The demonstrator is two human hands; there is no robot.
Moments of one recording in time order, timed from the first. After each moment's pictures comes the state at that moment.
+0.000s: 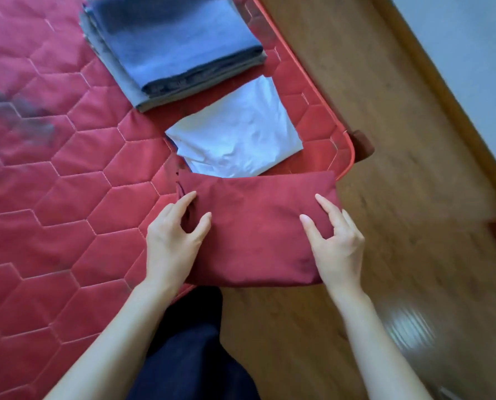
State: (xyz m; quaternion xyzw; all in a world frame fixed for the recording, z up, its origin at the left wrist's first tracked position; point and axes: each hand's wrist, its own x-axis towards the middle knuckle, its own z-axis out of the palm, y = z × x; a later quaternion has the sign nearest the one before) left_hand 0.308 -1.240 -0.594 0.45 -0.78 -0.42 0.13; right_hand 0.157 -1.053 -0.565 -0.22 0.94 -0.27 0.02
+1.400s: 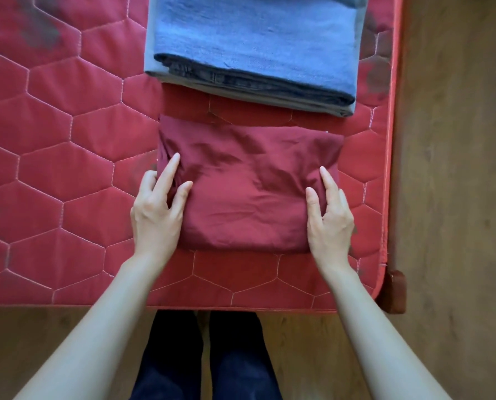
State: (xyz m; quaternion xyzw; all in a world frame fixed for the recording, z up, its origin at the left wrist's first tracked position) left_hand 0.153 -1.259 -0.710 0.68 -0.66 -0.23 0.23; right_hand -0.090 -1.201 -0.708 -0.45 0.83 -0.26 0.21
